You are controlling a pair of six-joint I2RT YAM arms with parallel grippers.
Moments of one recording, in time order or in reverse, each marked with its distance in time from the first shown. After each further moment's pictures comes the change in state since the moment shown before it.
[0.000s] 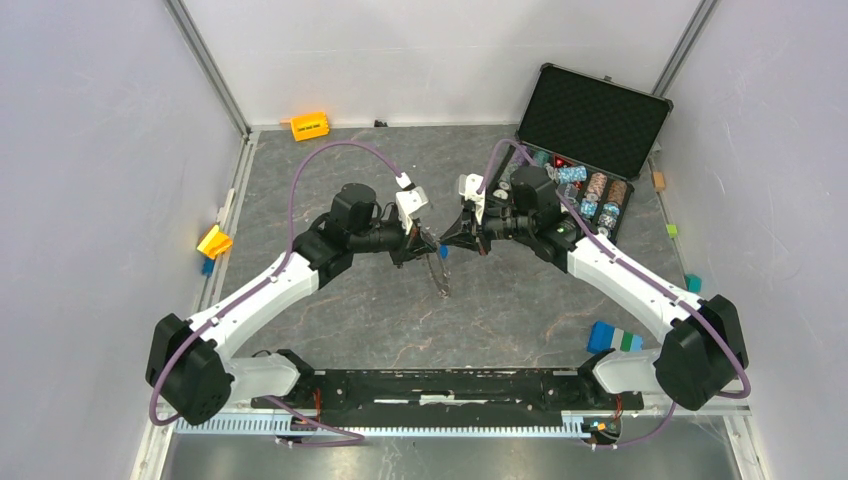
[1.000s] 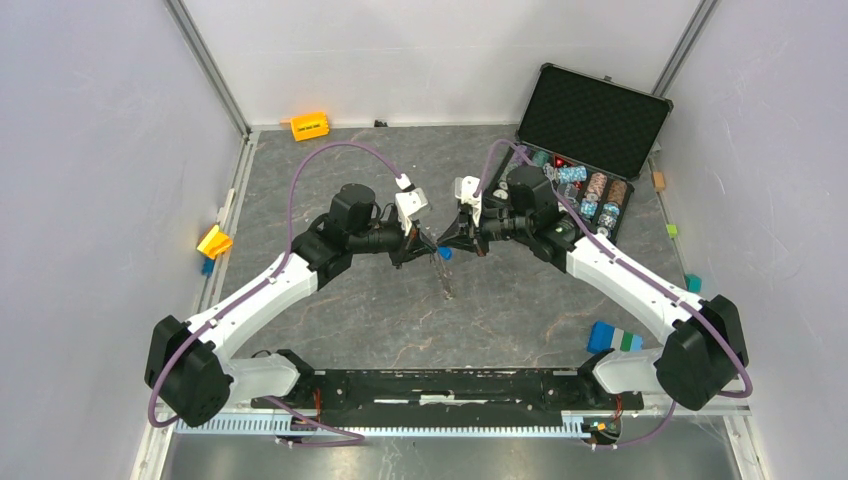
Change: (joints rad) left arm 0.000 -0.010 -0.001 -0.009 0.009 0.015; right arm 0.025 0.000 0.021 -0.035 -0.001 -0.036
